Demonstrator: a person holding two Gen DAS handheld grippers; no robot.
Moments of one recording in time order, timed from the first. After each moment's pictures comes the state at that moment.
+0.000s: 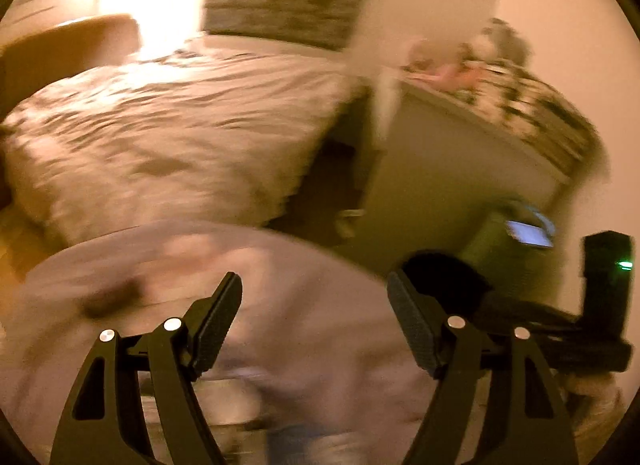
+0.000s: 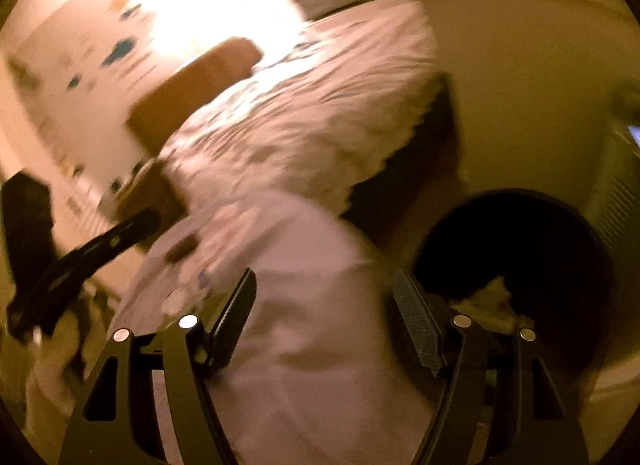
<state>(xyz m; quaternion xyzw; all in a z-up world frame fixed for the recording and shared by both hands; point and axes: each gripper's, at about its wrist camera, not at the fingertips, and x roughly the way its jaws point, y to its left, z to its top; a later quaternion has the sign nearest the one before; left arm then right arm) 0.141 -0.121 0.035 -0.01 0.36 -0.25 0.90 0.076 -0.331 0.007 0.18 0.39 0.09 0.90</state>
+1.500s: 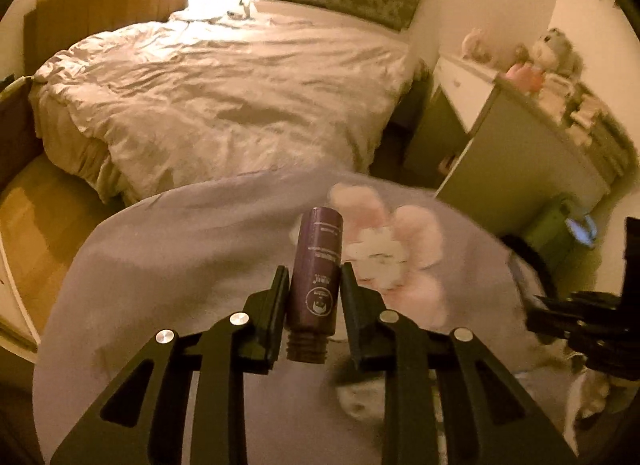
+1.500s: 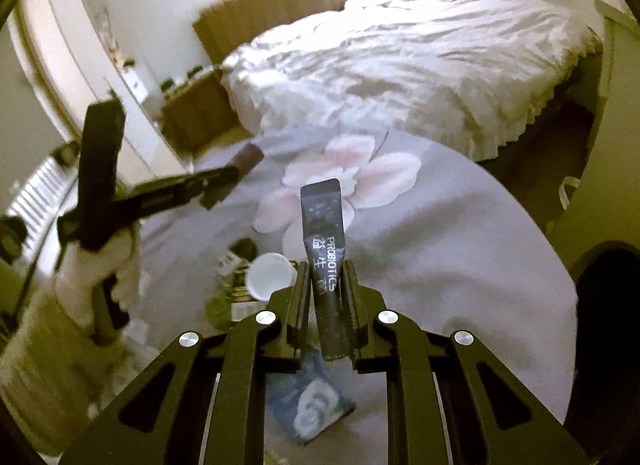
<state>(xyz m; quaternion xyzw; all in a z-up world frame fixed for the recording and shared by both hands) 0.185 0.005 -0.016 -0.04 0.40 -0.22 0.89 0.124 -0.197 -0.004 0.10 0.43 0.20 0.87</state>
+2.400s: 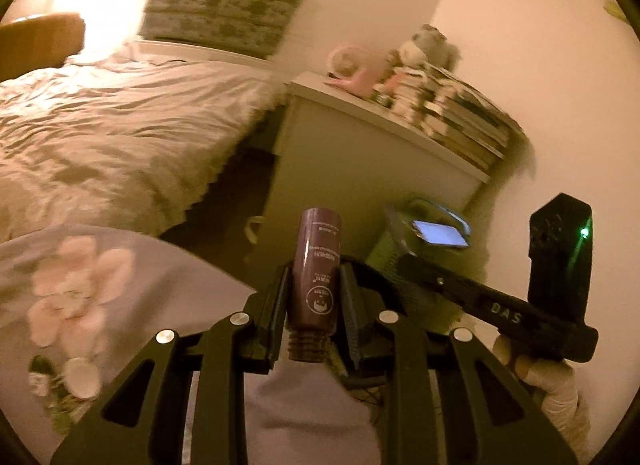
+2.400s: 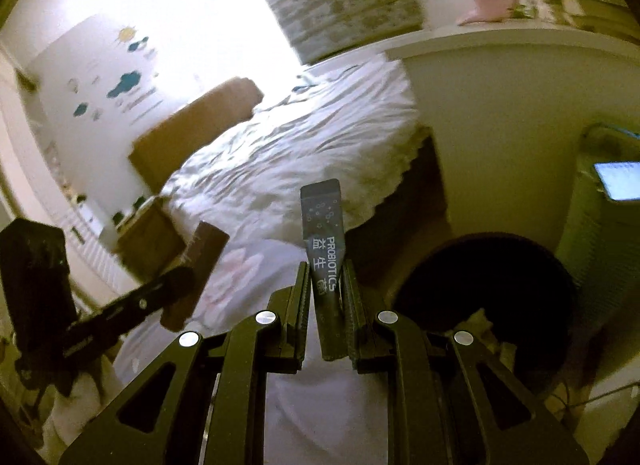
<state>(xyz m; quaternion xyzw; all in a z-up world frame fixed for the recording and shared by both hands) 0.082 -0.221 0.054 -0.05 0.33 -0.40 0.86 0.016 -0.411 0.054 0.22 0.31 0.03 0.93</state>
